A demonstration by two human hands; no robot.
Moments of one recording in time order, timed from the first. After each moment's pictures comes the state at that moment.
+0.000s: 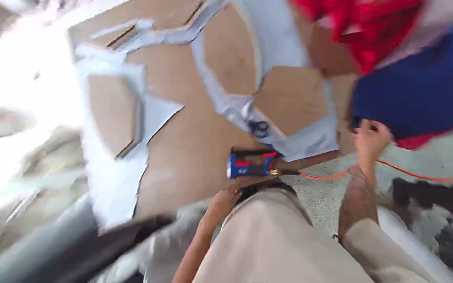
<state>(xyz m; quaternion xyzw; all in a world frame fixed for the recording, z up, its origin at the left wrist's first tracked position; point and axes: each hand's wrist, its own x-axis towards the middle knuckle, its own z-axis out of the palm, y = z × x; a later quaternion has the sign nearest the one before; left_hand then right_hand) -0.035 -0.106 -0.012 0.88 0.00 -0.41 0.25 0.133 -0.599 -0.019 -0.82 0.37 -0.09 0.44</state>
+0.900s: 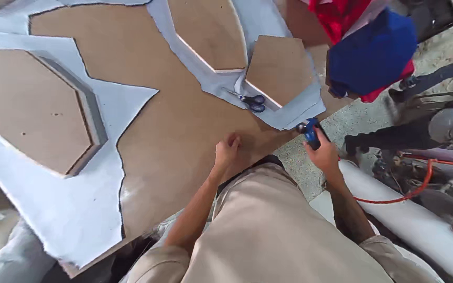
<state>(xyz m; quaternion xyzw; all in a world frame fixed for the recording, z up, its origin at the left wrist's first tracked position) 0.057 -0.056 -0.078 0.80 0.04 -0.26 0.53 -0.044 -0.410 0.019 -0.95 0.23 0.07 0.18</state>
